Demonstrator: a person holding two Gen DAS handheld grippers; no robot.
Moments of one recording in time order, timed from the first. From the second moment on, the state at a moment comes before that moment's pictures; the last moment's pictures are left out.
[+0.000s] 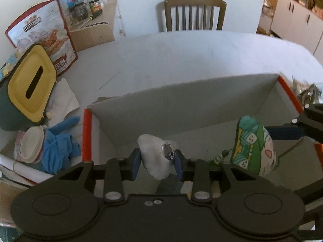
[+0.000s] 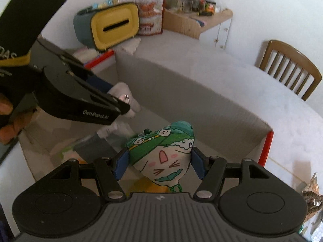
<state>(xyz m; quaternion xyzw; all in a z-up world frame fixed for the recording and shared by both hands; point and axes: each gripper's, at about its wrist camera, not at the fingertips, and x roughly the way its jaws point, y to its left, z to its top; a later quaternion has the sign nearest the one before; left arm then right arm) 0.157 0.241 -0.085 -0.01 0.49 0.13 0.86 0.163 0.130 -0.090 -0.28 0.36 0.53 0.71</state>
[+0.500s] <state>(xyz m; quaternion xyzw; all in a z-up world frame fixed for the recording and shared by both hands) 0.169 0.233 -0.104 0.01 0.53 0.13 0.84 0.168 0.129 -0.097 -0.28 0.38 0.53 0.70</state>
